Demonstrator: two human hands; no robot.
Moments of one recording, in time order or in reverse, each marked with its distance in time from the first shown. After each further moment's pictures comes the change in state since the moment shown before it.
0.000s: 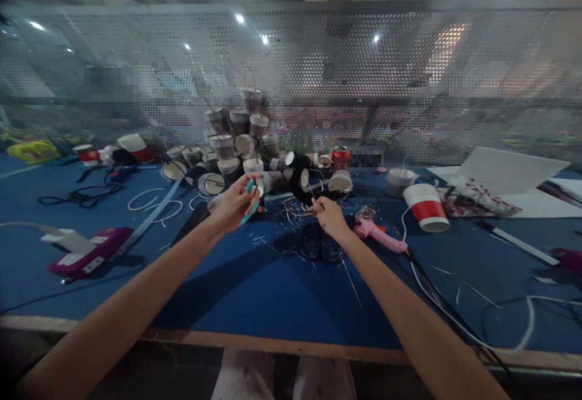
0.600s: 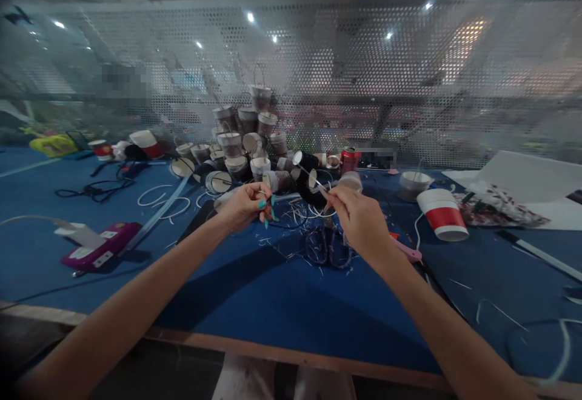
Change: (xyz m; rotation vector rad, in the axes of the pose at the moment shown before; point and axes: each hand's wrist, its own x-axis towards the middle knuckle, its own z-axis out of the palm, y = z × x) left_hand 0.001 -0.001 -0.005 0.105 -0.022 -0.156; right_hand -0.056 -0.066 -0.051 -0.492 0.187 -0.687
